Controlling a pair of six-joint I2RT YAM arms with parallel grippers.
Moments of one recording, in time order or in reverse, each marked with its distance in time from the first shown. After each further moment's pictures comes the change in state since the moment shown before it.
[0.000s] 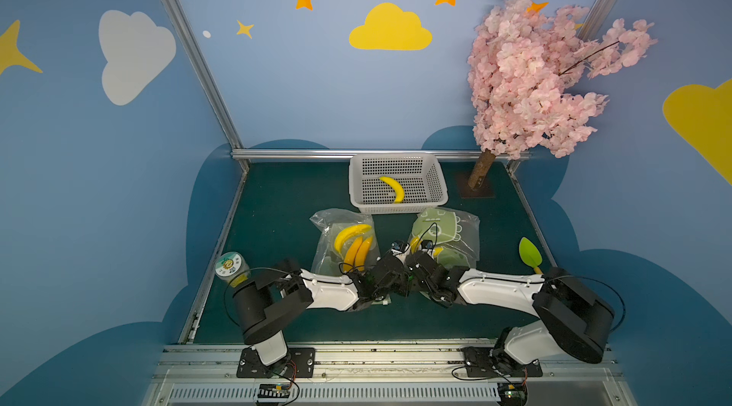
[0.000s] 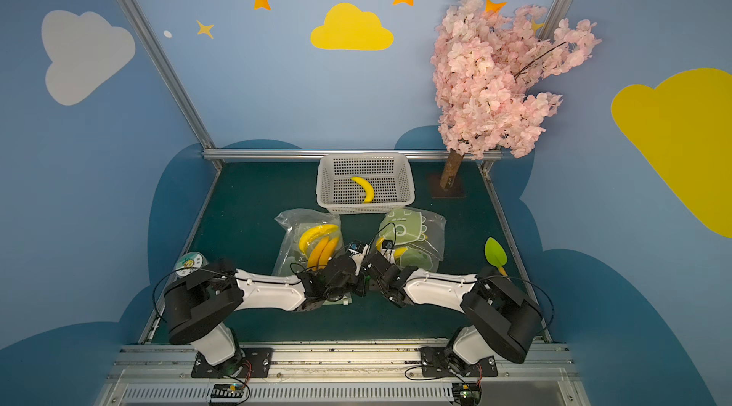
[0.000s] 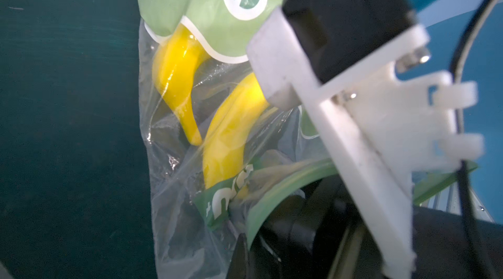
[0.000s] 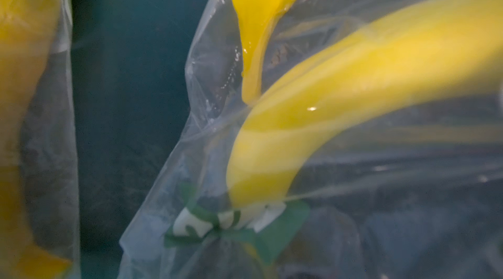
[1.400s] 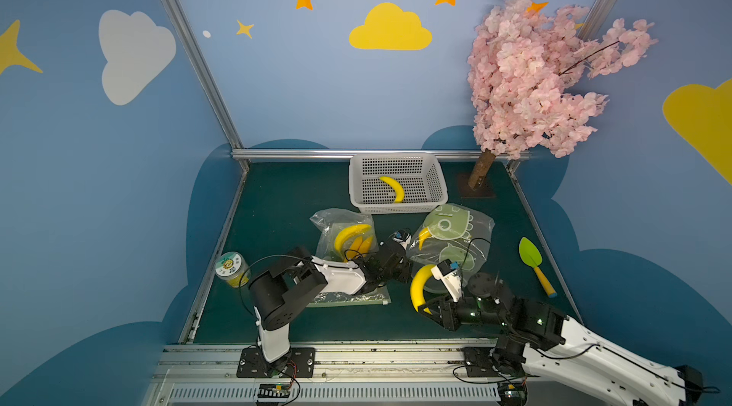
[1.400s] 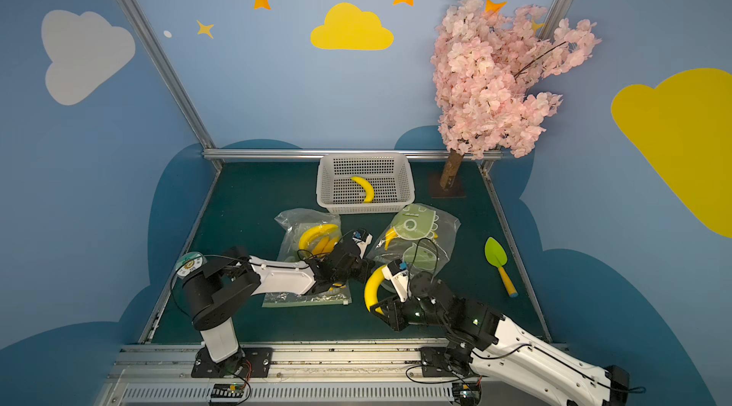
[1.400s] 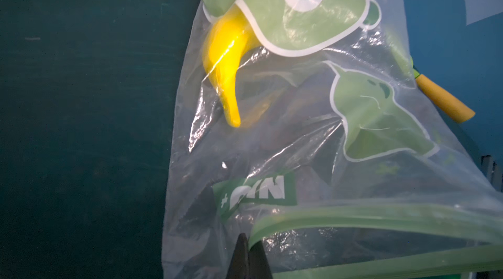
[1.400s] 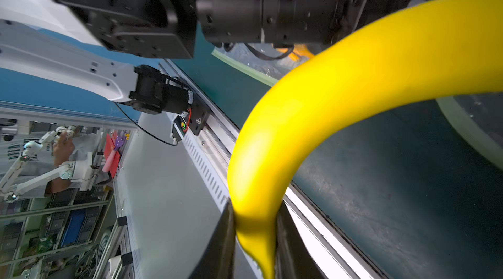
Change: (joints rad) left arm 0.107 0.113 0.122 -0.076 0.051 0.082; right arm 0.127 -0.934 -0.064 -0.385 -0.515 -0.116
